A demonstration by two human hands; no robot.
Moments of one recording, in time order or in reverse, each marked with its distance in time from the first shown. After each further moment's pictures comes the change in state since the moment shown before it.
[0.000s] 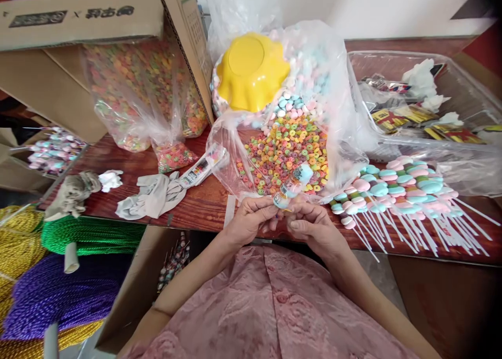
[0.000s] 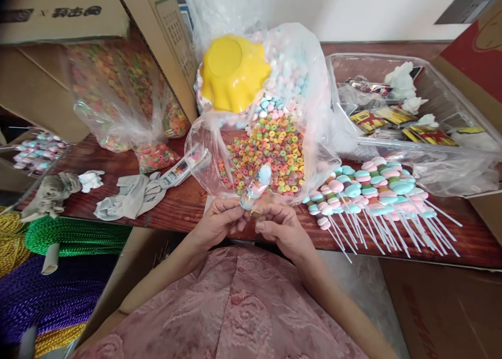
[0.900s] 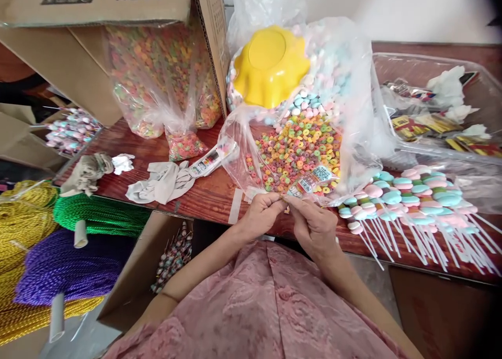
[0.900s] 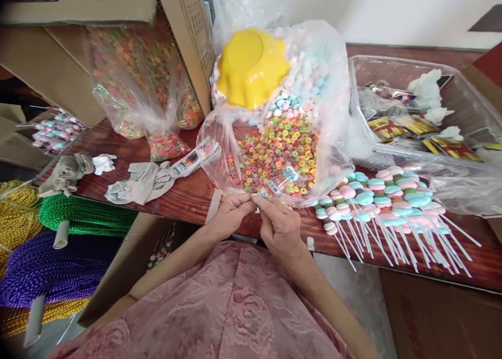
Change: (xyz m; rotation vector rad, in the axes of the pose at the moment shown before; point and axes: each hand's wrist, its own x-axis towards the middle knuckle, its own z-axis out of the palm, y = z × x) left_hand 0.009 -0.009 0.006 0.211 0.120 0.162; right_hand 0.005 0.009 0.014 -1.196 0.180 -0.781
